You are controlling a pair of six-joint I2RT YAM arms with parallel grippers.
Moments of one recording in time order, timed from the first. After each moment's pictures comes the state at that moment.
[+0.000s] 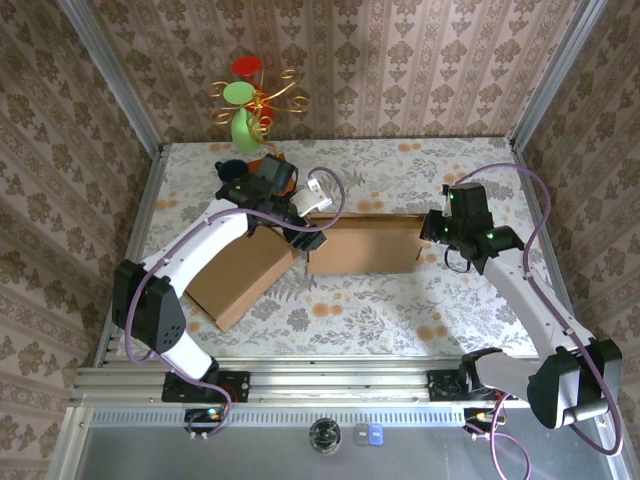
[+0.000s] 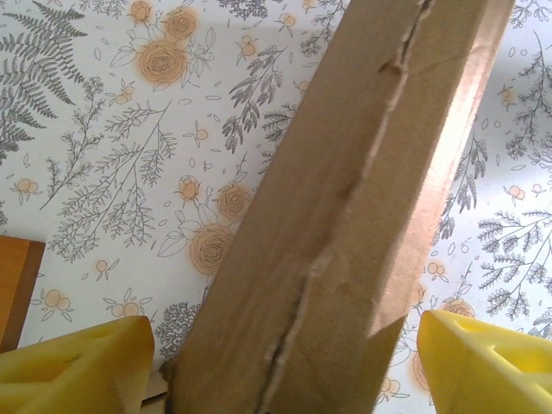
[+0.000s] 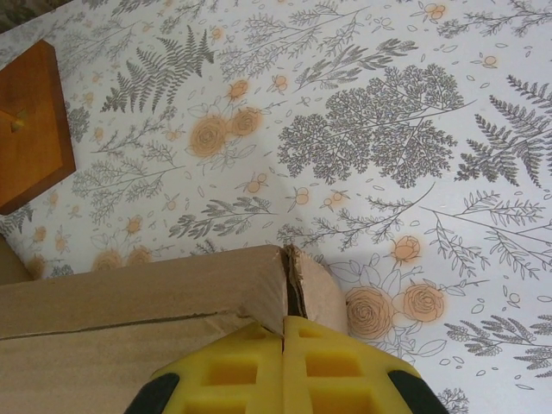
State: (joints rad) left arm -0.60 1.60 1.41 -0.79 0.38 0.45; right arm 0.18 1.16 0.95 -0.57 -0.03 0.44
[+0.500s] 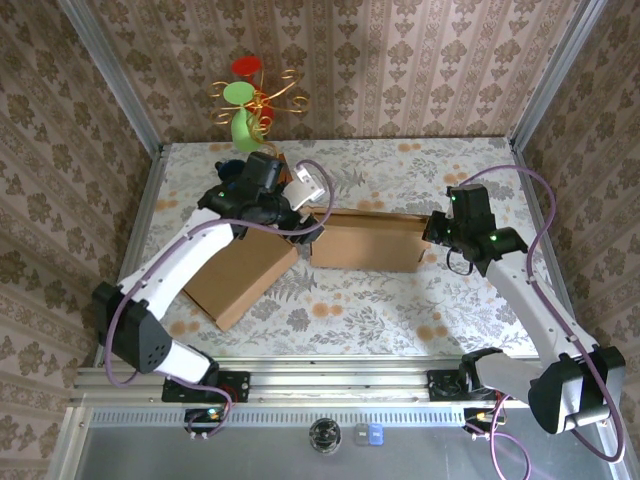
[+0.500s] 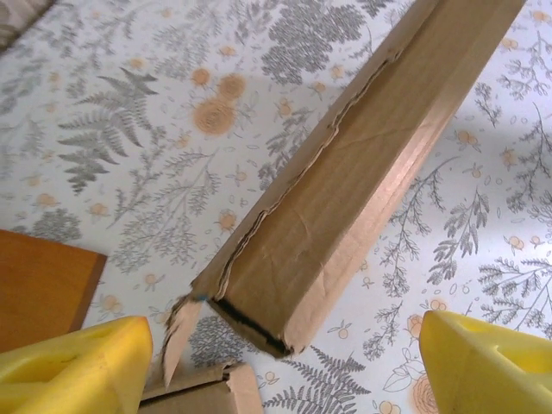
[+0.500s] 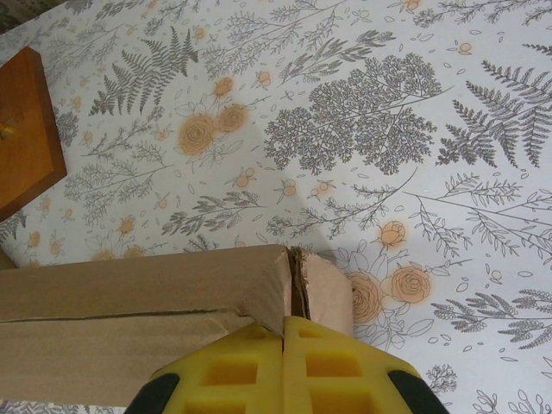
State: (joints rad) left arm -0.60 1.46 1.39 -0.74 0.32 0.36; right arm 0.18 1.13 0.96 -0.62 -0.01 0.48
